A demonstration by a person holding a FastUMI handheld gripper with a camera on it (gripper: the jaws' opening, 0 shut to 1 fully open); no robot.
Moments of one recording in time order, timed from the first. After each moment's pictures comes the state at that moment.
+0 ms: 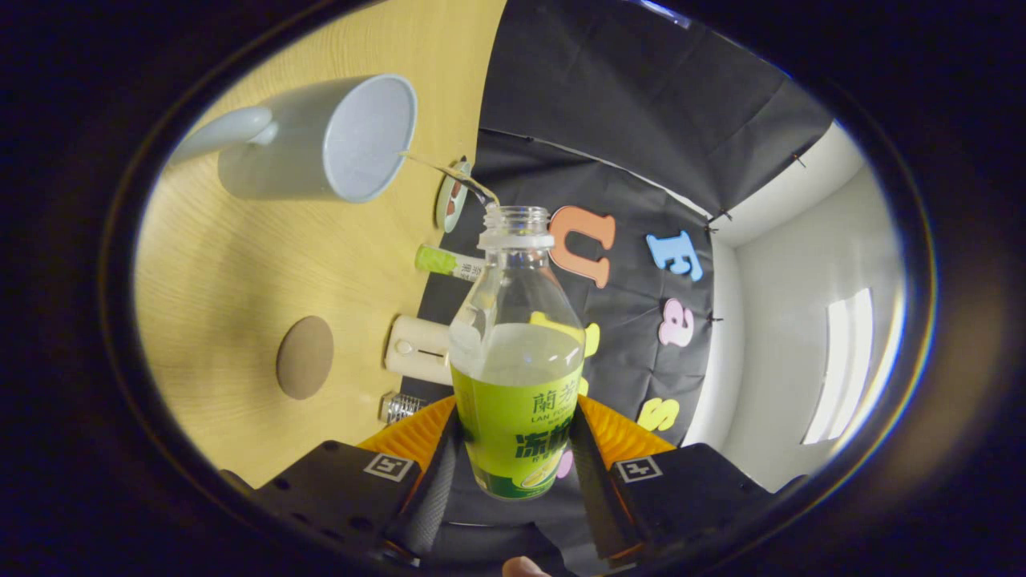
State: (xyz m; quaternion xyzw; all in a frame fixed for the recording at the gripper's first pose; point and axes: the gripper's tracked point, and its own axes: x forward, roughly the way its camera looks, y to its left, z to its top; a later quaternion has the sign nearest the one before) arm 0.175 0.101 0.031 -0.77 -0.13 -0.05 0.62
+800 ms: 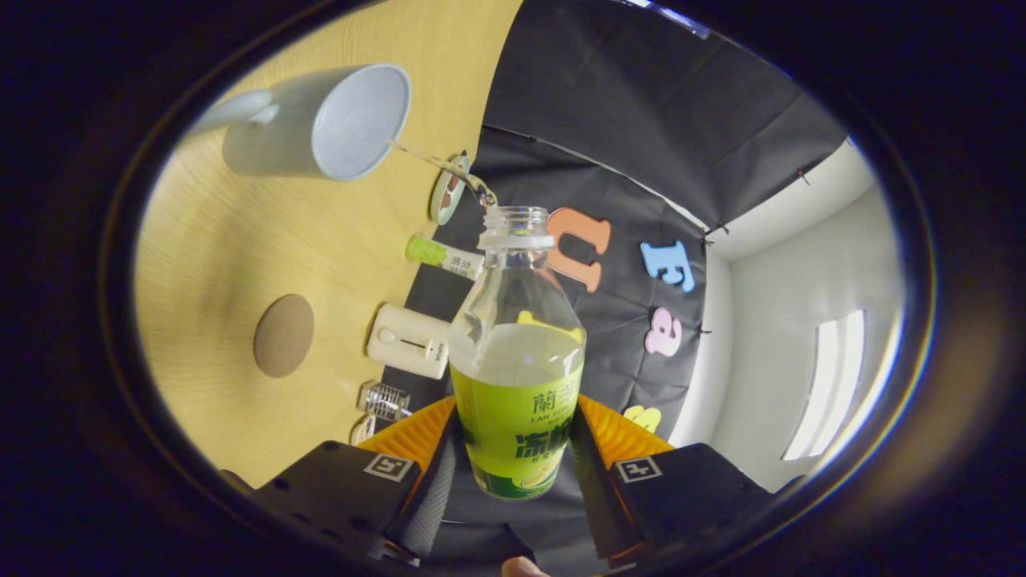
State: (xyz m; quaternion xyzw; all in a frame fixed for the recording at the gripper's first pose) arm 0.172 0.103 0.055 -0.79 -0.14 -0.07 0.59
